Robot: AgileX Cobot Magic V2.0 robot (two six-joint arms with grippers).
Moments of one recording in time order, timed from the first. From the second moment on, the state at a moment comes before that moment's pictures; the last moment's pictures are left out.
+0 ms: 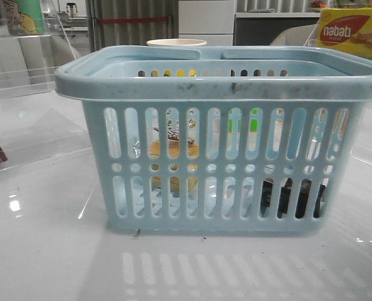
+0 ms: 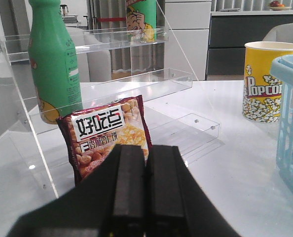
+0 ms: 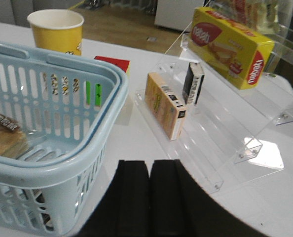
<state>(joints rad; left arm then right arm) -0.03 -0.01 0.01 -0.05 0.09 0.08 0.10 0.33 -0.43 -0.05 0.36 -0.02</state>
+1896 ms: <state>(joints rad) -0.03 -0.01 0.01 -0.05 0.09 0.08 -0.01 -0.01 0.03 -0.05 0.08 -0.02</state>
